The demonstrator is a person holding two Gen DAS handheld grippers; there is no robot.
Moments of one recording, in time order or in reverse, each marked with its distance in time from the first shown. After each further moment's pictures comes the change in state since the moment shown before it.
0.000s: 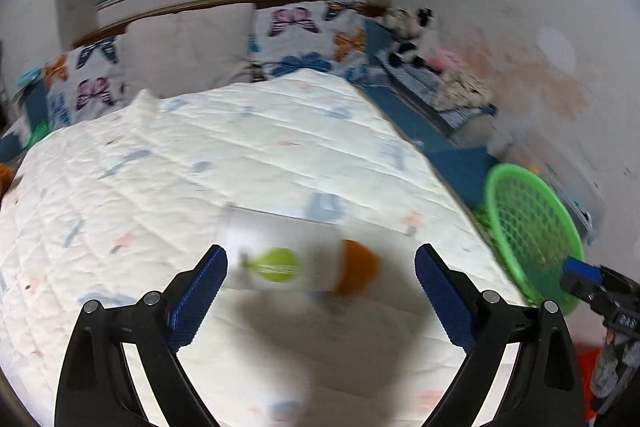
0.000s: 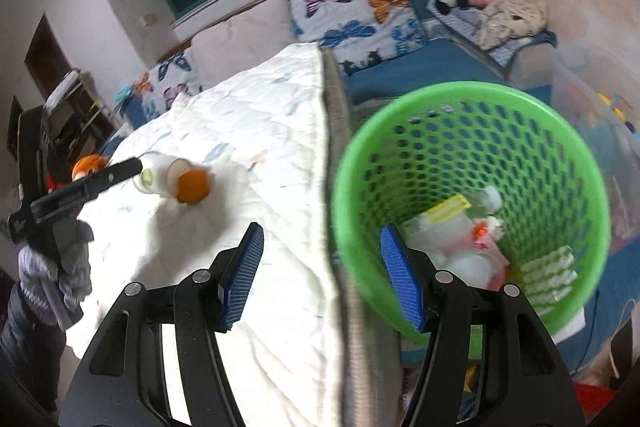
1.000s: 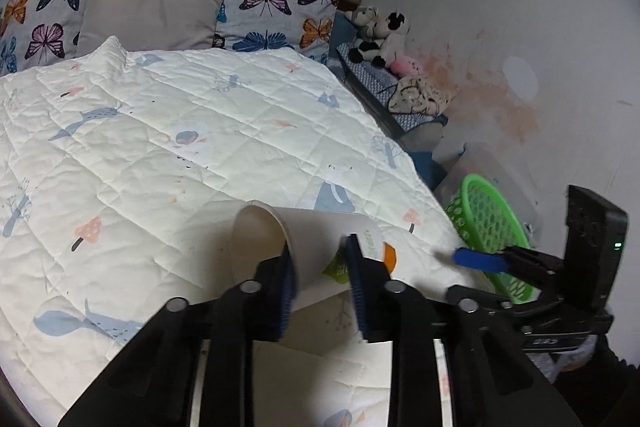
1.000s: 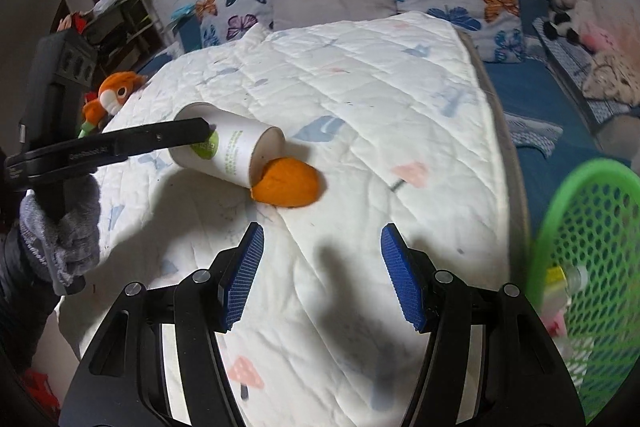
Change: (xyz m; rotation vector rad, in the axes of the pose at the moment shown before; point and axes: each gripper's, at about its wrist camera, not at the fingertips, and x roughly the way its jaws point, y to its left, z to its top) left arm 0.032 0.074 -0.005 -0.104 0.047 -0.322; right arm 0.113 0.114 0.031 -0.296 0.152 0.117
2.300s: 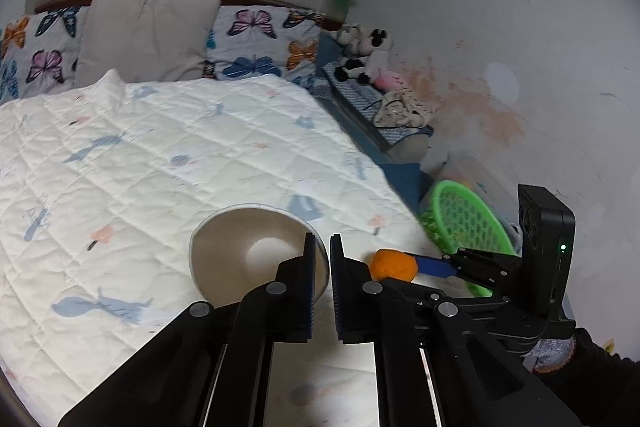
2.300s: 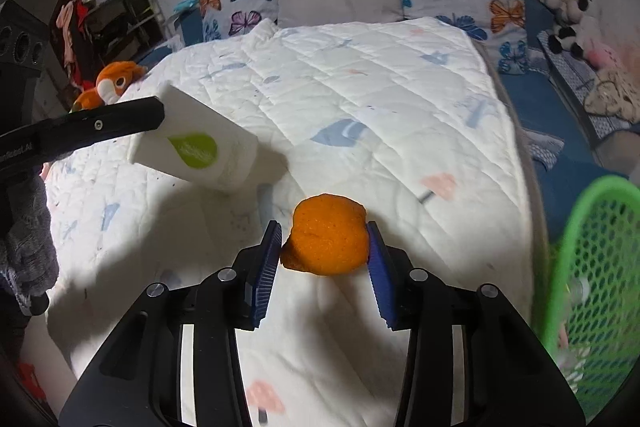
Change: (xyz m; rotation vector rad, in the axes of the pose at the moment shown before) left arm -0.039 -0.038 -0.007 0.064 -0.064 -0.022; right arm -0.002 0.013 -0.007 -0.010 -0.028 -0.042
